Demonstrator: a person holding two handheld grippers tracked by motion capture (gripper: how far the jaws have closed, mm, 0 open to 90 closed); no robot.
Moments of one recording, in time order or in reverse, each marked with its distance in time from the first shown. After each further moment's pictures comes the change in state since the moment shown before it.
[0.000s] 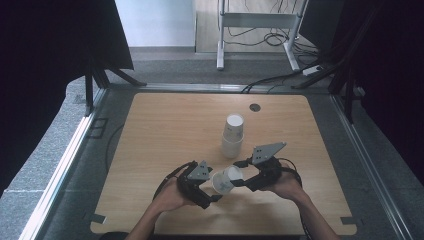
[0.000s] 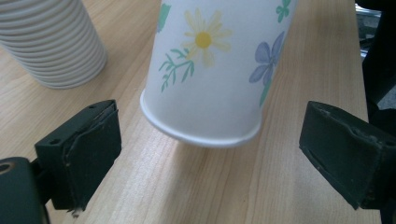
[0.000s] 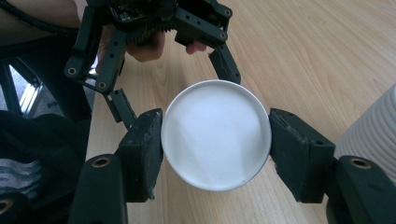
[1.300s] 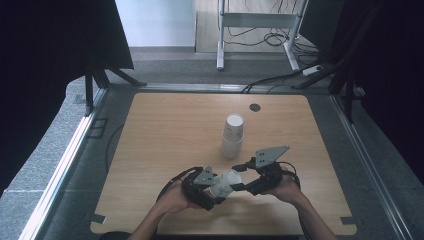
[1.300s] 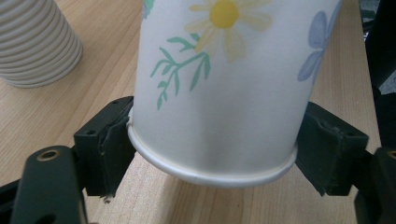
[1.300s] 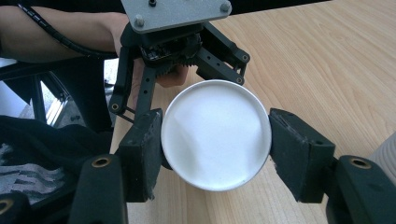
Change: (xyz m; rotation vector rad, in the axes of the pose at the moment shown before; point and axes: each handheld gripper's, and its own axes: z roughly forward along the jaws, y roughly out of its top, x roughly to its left) left arm -0.006 -0.003 0.016 0.030 -0.017 0.033; right arm 0.003 -0.010 0.001 -0.084 0.080 0.004
